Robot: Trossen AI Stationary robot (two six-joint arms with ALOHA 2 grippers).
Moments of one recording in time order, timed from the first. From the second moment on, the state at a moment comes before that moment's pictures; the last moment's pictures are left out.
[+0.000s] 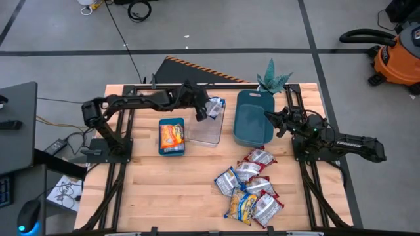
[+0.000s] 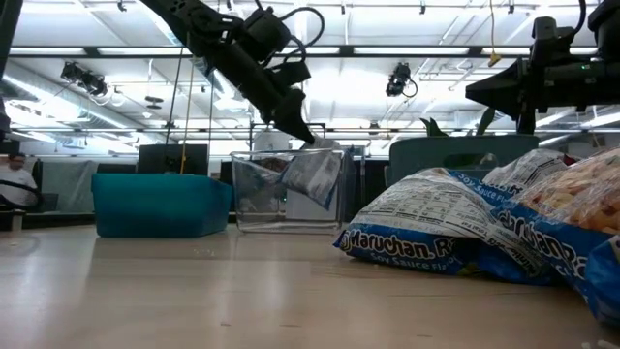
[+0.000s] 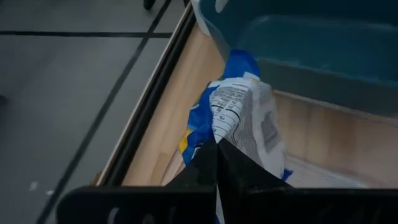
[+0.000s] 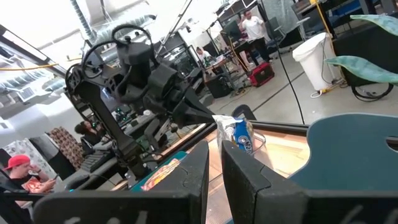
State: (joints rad) left arm 0.39 1.67 1.14 -0.06 -0.14 0.26; right arm -0.27 0.07 0.01 0.21 0.18 0.51
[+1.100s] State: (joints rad) left arm 0.34 1.74 1.14 -0.24 -0.10 0.38; right arm -0.27 0.07 0.01 0.21 0.18 0.51
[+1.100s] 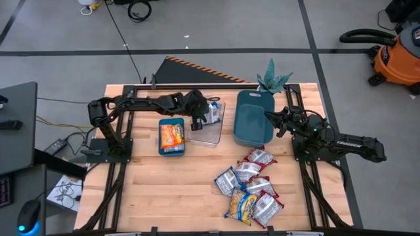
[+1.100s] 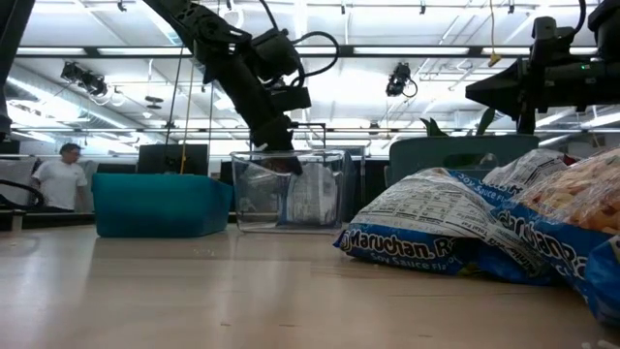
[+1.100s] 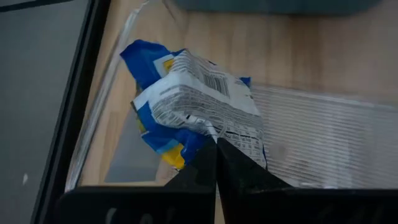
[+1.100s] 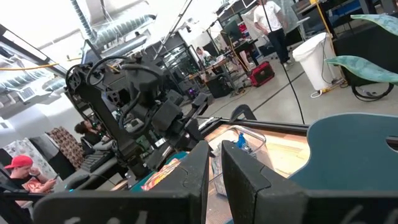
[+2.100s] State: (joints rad) left arm 0.21 1.70 1.20 -0.28 -0.32 0.75; right arm -0.27 0.07 0.01 0.21 0.18 0.51
